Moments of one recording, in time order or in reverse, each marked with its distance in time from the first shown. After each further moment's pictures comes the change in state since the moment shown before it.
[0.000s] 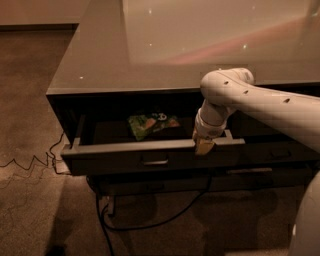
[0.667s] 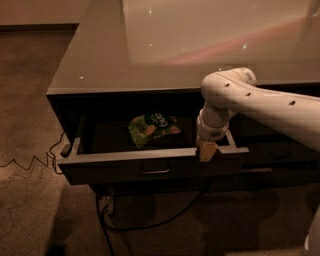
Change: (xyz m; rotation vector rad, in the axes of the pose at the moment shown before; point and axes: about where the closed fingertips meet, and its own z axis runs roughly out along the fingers) arm 0.005 0.012 -0.010 0.013 0.040 -0.005
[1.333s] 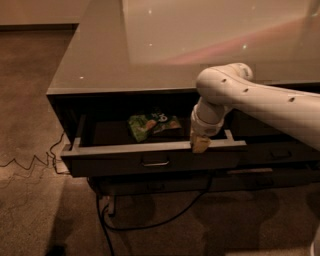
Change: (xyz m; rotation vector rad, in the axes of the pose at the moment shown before) arm -0.031 -0.011 -0.014 0.047 -0.045 -0.058
